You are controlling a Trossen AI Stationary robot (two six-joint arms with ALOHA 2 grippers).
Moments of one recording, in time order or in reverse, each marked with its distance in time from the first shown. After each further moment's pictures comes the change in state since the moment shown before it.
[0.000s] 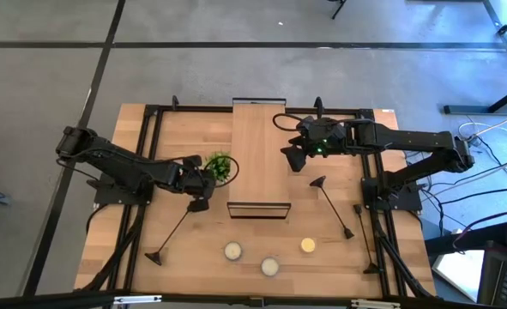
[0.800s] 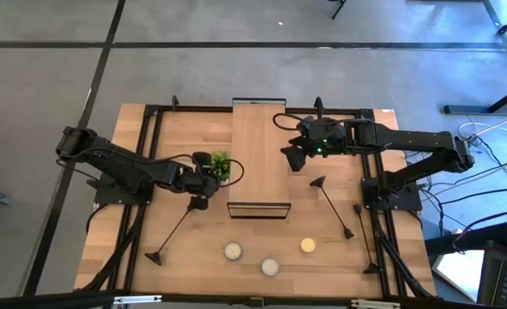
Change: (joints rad) left arm 0.017 0.000 0.001 0.115 -0.073 0.370; right arm 0.000 0.000 0.000 0.000 -0.001 0.030
